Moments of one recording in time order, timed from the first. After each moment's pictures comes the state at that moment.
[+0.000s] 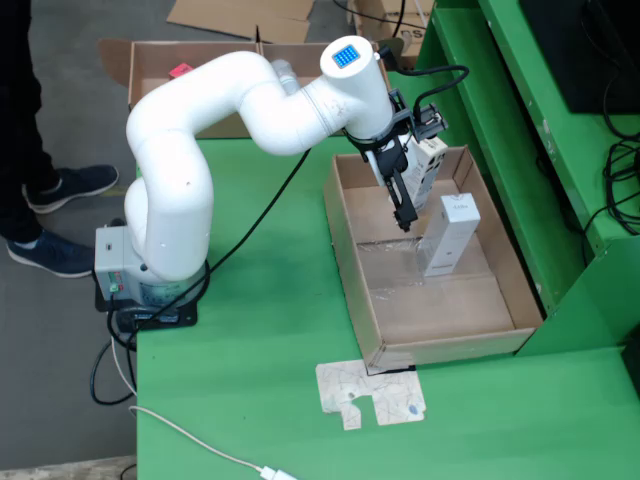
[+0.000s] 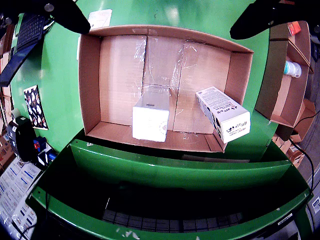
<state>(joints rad) 0.26 -0.12 -1.06 0.08 1.46 0.13</state>
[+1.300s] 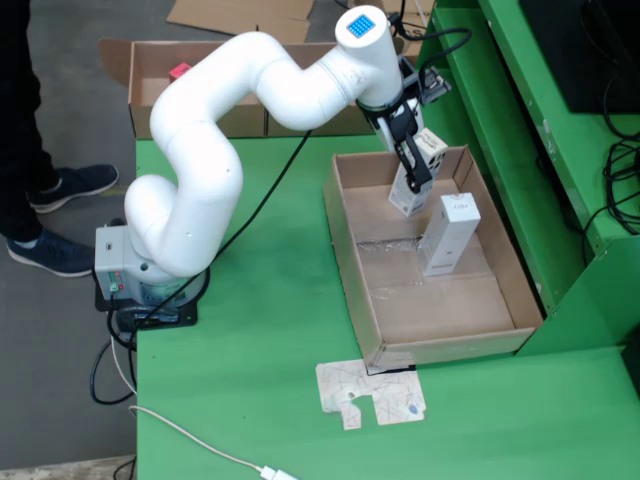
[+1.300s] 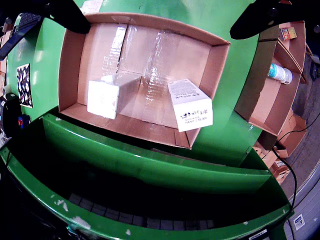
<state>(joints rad) 0.40 -0.32 -0.74 -0.05 1.48 0.14</state>
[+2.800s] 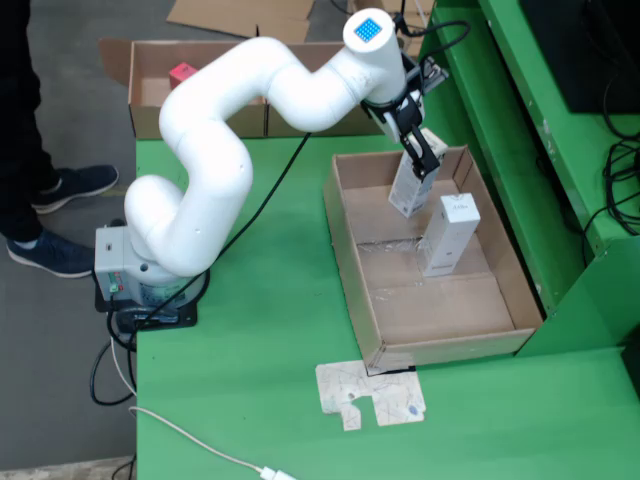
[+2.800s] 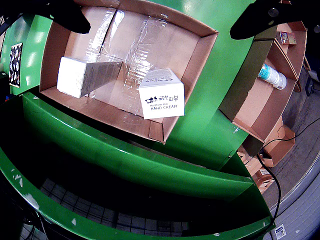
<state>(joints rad) 0.44 -0.42 -0.77 0.12 1.54 0.06</state>
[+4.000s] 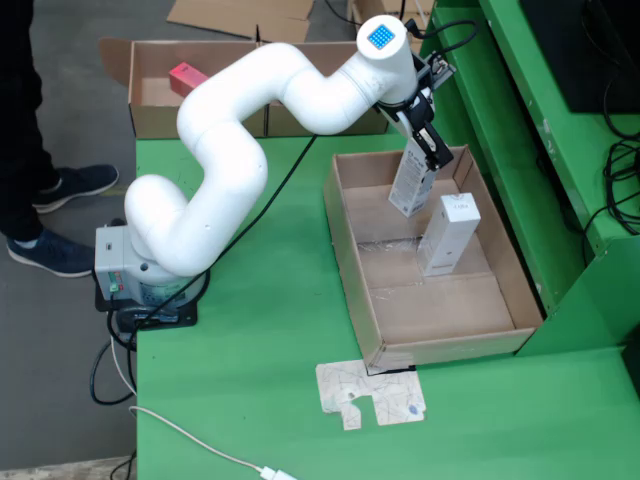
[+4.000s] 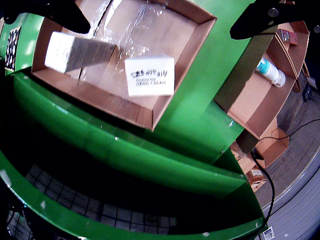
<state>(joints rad) 0.44 -0.60 -0.62 0.19 1.59 0.00</state>
